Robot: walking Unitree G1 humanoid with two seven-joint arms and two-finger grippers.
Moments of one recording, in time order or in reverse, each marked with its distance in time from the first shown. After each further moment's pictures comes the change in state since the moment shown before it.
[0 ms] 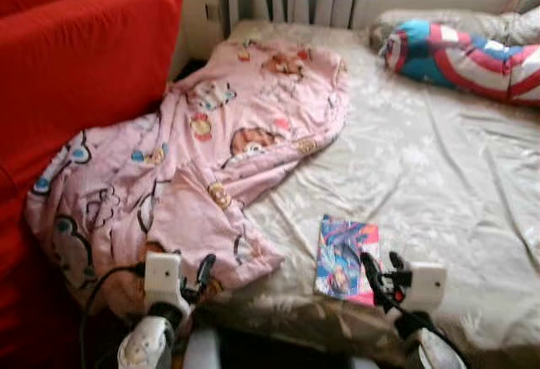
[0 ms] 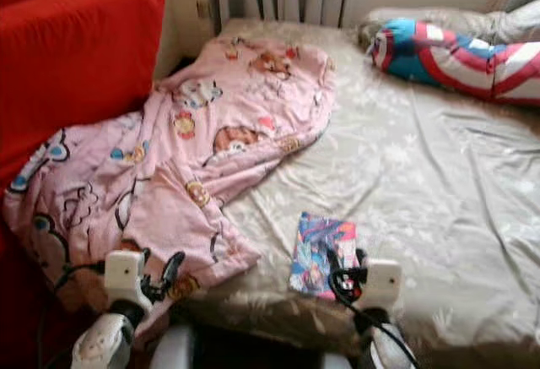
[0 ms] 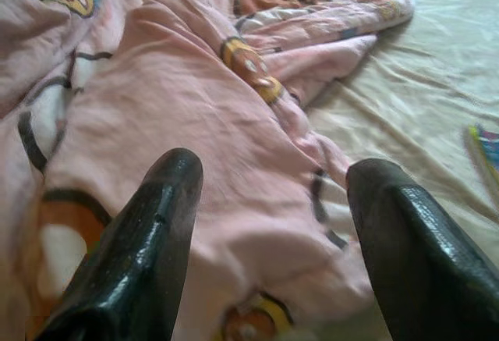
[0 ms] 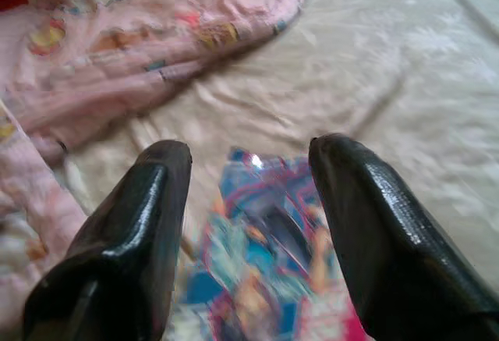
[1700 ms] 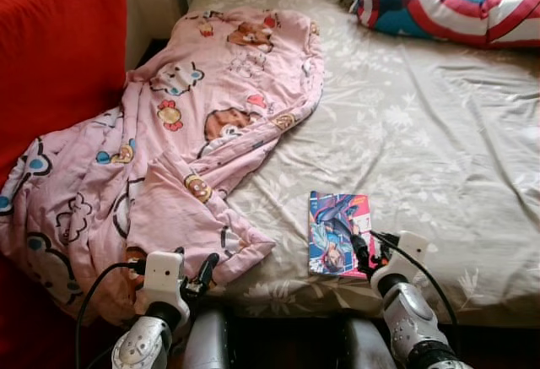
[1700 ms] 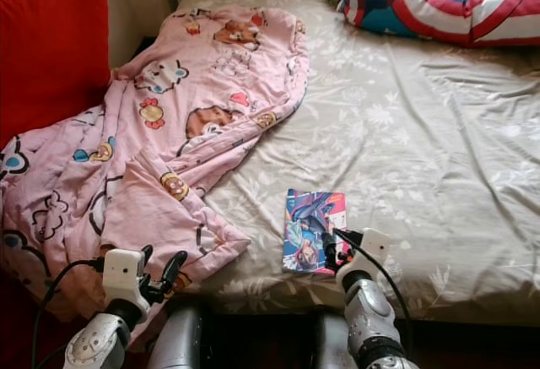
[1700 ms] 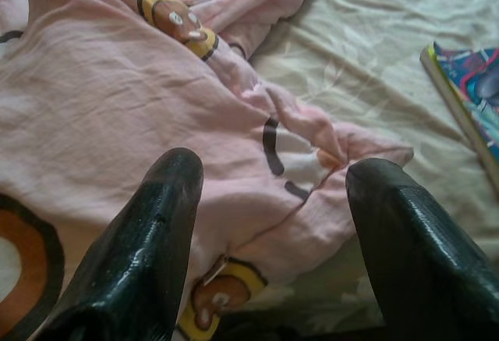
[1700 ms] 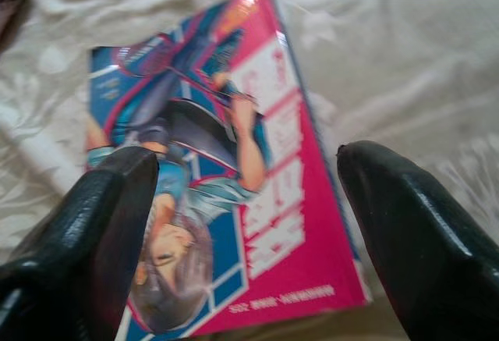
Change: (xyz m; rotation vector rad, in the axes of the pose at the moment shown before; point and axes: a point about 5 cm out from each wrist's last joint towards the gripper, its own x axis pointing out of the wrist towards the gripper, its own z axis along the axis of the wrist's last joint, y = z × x) left arm -0.010 -0.007 0.011 0.022 0.014 -0.073; right arm 0.058 -0.032 -0.018 0.275 0.196 -0.188
